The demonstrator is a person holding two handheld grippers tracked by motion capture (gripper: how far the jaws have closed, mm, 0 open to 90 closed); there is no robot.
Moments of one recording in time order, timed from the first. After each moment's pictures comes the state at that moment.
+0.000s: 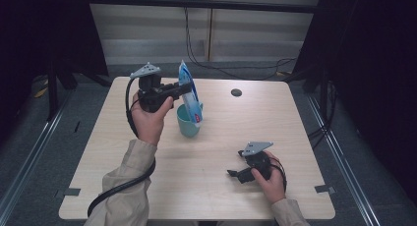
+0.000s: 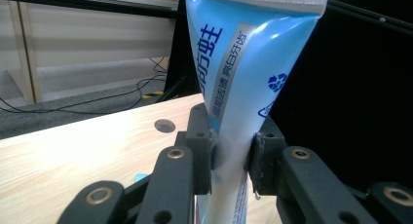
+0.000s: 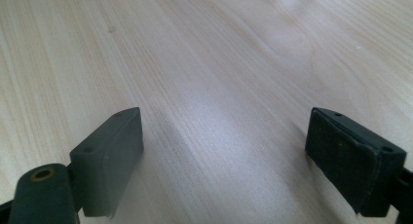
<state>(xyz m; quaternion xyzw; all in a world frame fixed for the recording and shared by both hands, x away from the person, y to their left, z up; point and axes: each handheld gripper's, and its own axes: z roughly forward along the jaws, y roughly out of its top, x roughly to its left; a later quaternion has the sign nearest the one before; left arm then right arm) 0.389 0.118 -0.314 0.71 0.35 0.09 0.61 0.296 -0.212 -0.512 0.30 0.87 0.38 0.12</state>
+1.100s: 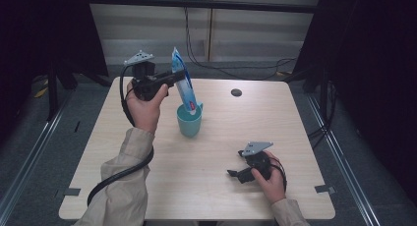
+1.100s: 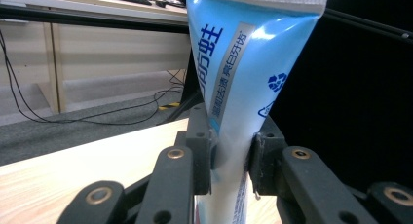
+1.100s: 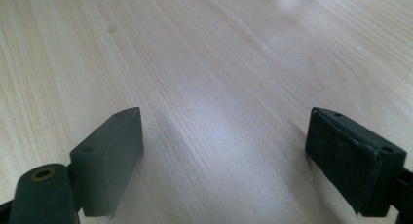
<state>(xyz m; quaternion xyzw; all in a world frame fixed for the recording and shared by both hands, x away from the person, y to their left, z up) 0.406 0.127 -0.296 0.69 0.37 0.13 0.61 0.296 -0.212 -0.512 0.30 0.87 0.38 0.12</state>
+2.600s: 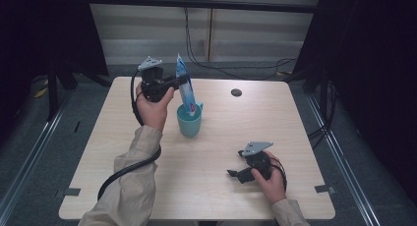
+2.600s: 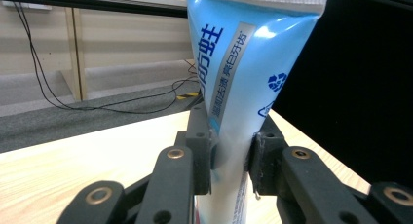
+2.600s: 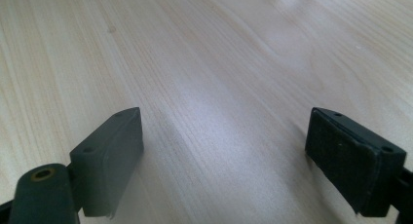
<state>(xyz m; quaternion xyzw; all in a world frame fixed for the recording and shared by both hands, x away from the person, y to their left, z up) 0.431 0.115 -0.332 0.70 0.39 0.15 0.58 0.296 -0.212 -0.512 0.30 0.87 0.38 0.12</state>
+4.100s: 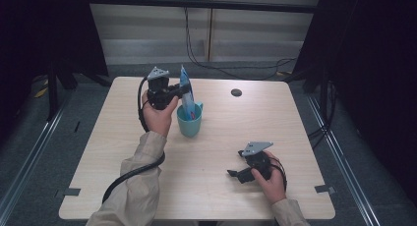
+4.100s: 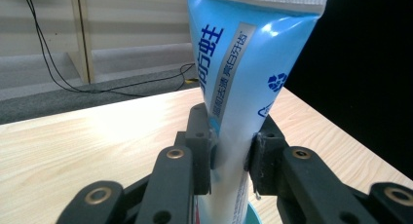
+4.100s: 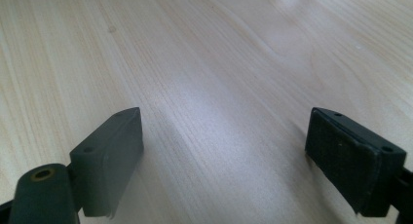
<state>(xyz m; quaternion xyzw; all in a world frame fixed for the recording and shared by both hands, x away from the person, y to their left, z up) 0.434 0.105 -0.366 0.71 0.41 0.15 0.55 0.296 -0.212 -0.512 0.30 0.87 0.38 0.12</state>
